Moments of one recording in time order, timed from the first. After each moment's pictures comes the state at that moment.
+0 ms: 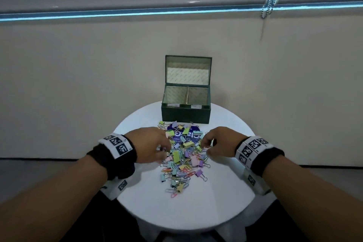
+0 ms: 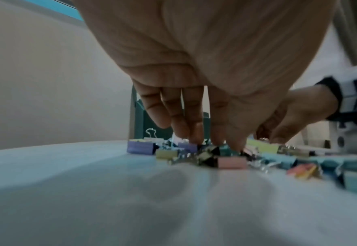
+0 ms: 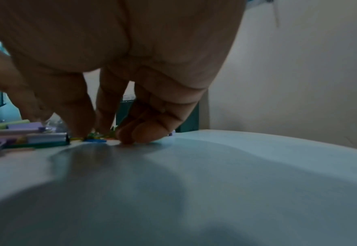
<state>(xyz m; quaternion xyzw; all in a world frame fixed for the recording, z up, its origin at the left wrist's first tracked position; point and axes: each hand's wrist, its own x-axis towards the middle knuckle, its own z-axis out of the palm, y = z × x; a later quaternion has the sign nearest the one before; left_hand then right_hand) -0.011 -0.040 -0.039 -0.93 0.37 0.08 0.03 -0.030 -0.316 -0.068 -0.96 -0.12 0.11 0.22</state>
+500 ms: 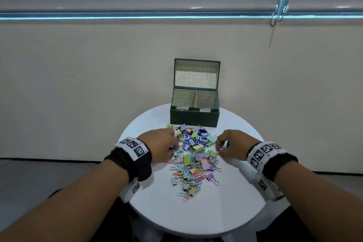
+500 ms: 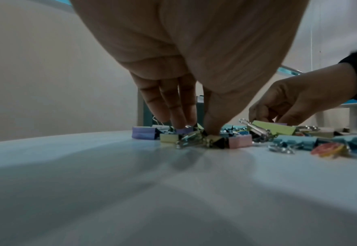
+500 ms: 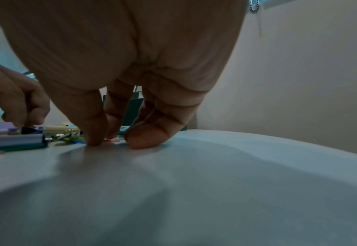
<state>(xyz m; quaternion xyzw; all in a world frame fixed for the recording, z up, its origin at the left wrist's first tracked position) 0.000 -0.037 -0.053 -0.94 0.32 0.06 0.01 -0.030 -0.313 -0.067 -0.98 -0.07 0.08 0.15</state>
